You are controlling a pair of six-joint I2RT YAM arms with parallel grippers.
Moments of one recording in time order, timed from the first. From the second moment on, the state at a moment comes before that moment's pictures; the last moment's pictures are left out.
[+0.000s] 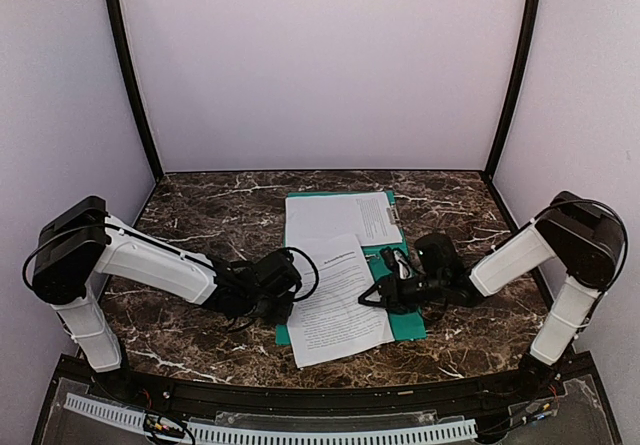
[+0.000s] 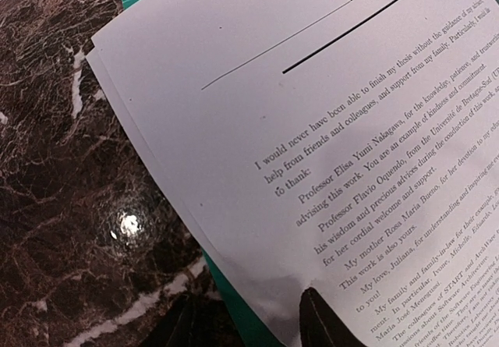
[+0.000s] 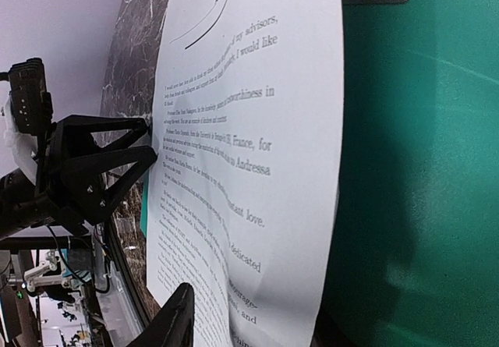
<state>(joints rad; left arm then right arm) -1.04 1.76 0.87 -0.23 -0.35 -0.62 0.70 1.72 0.55 0.48 -0.58 0.79</state>
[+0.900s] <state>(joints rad) -1.05 1.77 0.87 -0.22 -0.36 -0.62 0.61 1.86 0.62 0.57 -0.76 0.80</state>
